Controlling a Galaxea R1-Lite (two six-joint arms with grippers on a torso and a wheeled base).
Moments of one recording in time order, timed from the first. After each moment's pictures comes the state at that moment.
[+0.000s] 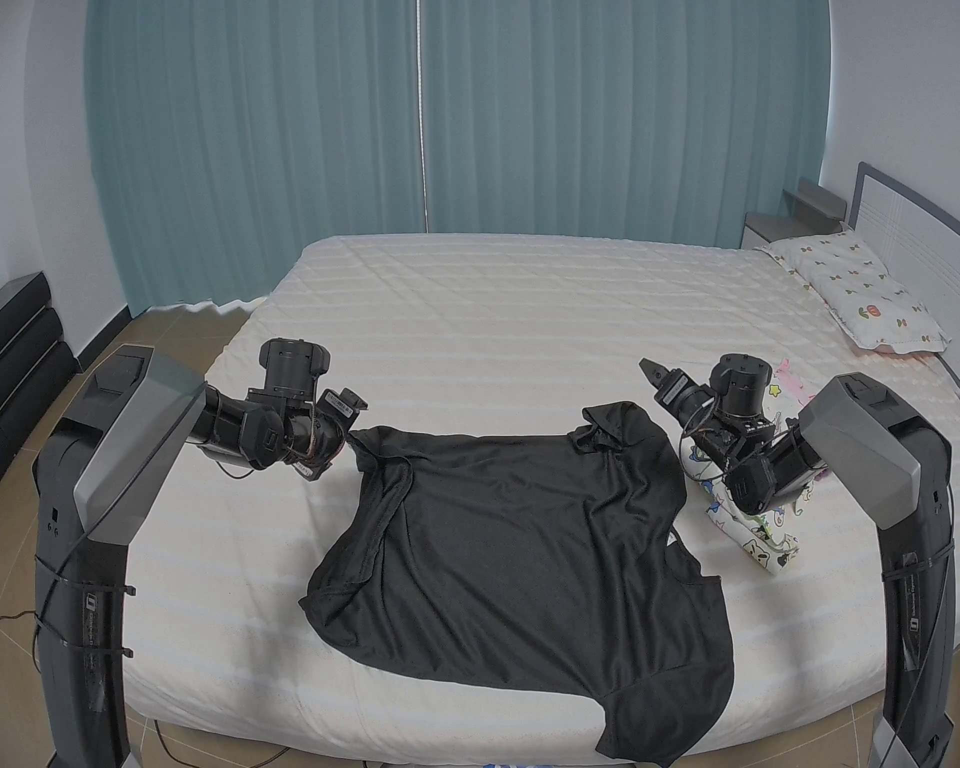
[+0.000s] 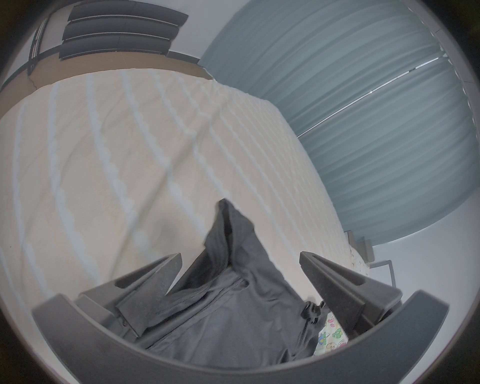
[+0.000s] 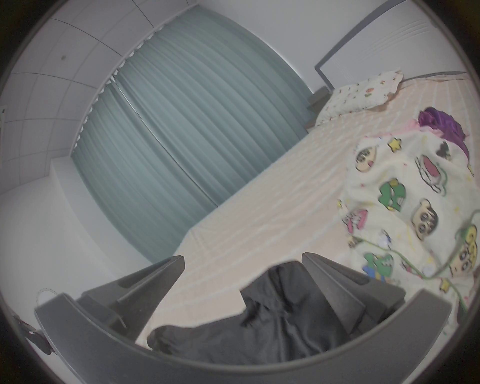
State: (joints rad) left arm -0.19 2.41 -1.56 -0.20 0.02 -1.07; right arm 0.18 2.48 -1.33 -1.01 -0.07 0.70
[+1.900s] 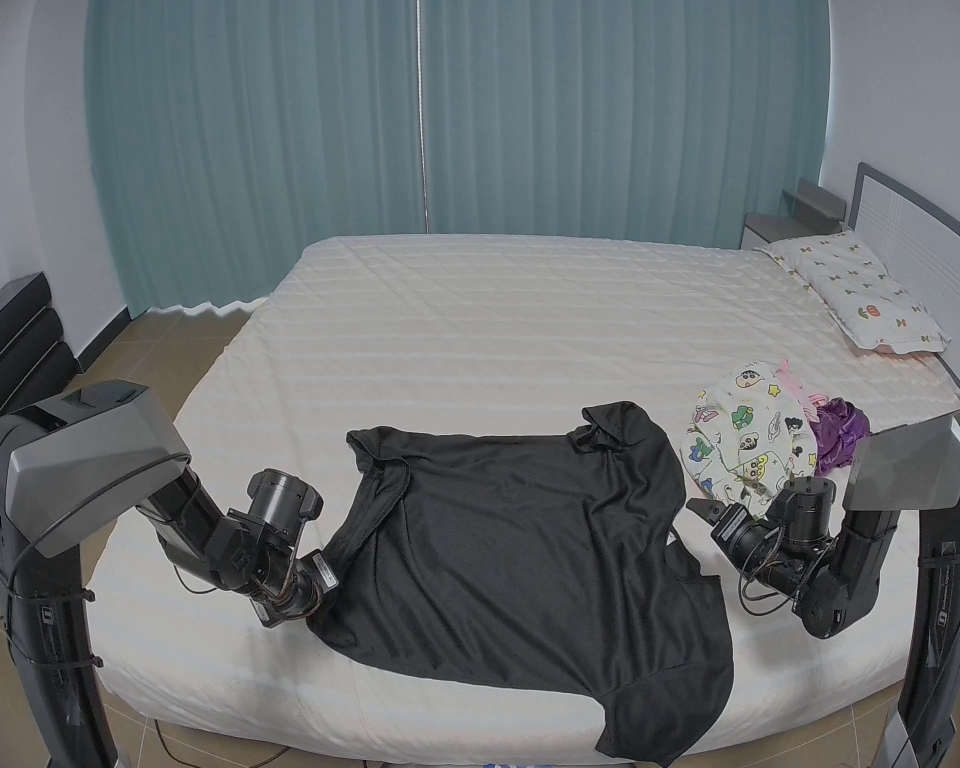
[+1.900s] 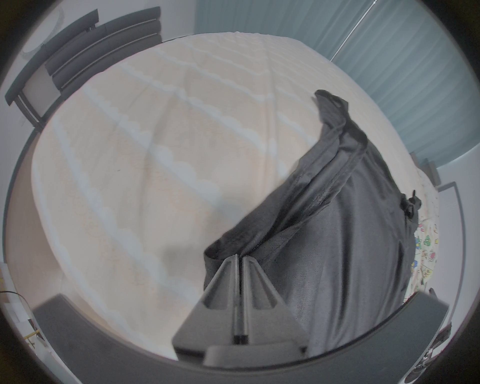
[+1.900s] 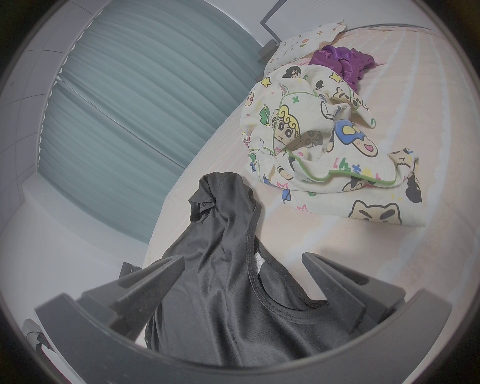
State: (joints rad) left arm -0.27 2.23 -0.87 -0.23 0.09 -0.85; right arm 0.15 2.33 -0.48 -1.43 0.04 0.87
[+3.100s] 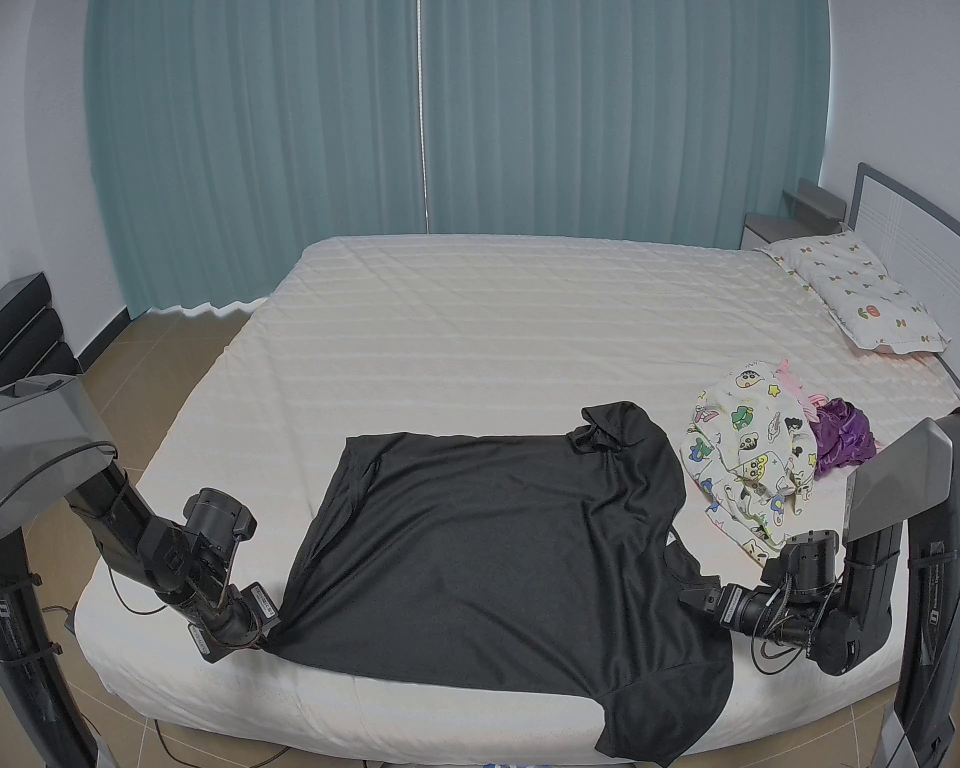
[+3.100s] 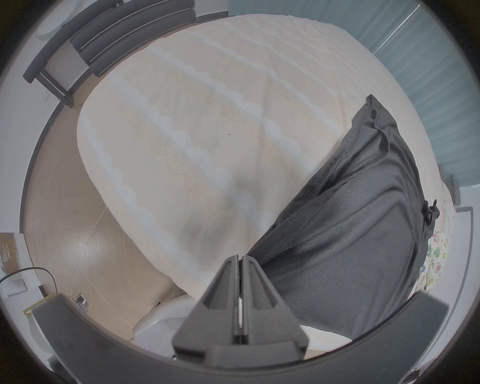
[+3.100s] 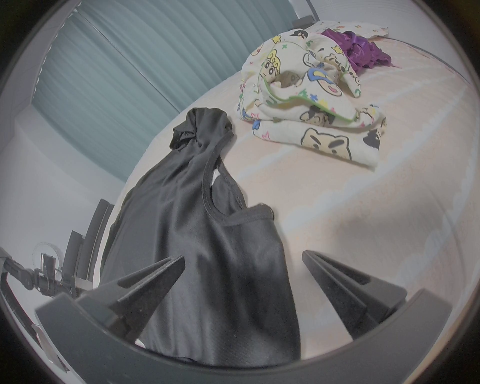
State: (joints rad) left arm -0.12 2.08 -0.70 -0.07 0.02 -0.85; right arm 0.13 2.40 -0.24 -1.44 0.16 0.55
